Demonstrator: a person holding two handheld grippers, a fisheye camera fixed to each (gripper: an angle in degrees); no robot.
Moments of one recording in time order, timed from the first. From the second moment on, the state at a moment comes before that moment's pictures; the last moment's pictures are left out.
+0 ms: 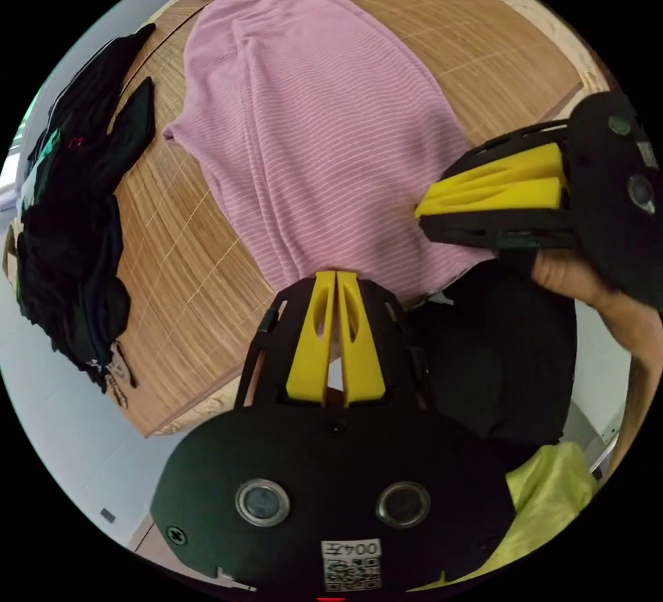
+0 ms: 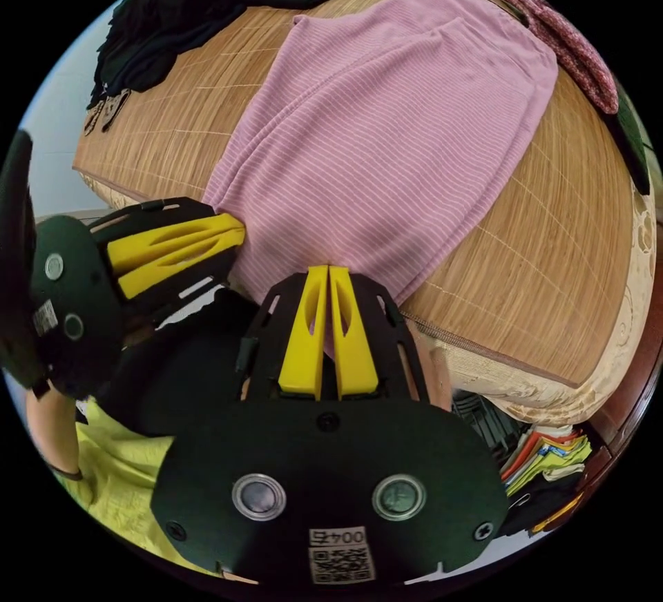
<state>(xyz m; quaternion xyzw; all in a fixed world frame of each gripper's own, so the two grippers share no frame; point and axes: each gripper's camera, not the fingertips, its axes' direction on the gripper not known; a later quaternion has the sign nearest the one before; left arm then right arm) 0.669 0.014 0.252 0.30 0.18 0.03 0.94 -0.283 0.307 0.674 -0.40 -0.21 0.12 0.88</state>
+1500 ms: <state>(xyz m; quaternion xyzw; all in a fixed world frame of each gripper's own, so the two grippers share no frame) 0.659 0.022 0.446 0.45 0.12 0.05 0.88 -0.284 0.292 0.635 -0.42 -0.19 0.15 0.87</state>
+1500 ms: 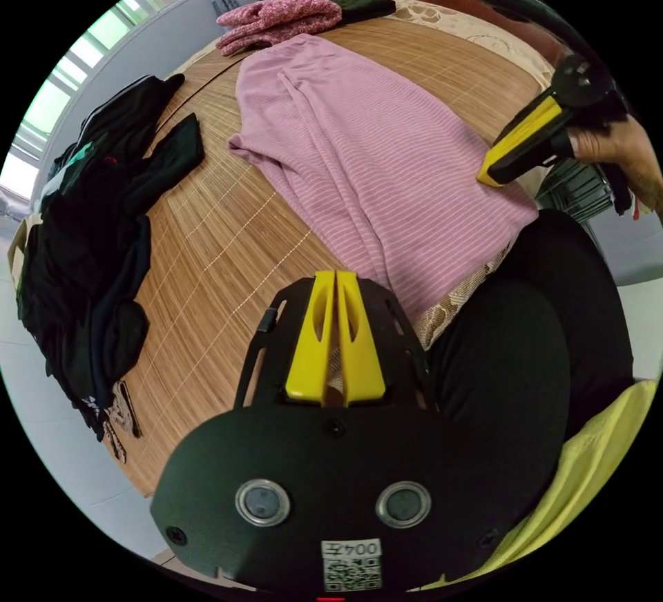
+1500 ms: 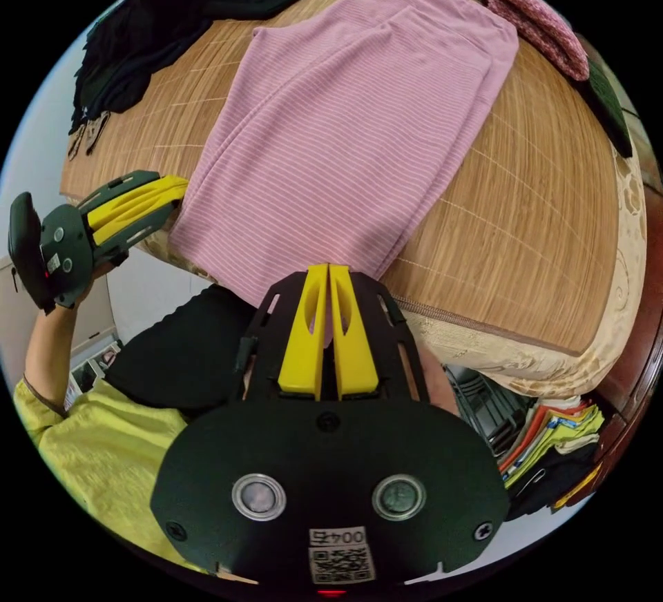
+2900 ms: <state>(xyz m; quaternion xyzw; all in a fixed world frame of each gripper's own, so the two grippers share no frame) 0.605 -0.180 0.468 0.53 0.13 0.08 0.83 -0.306 0.277 0.643 -0.41 -0.22 0.11 0.88</state>
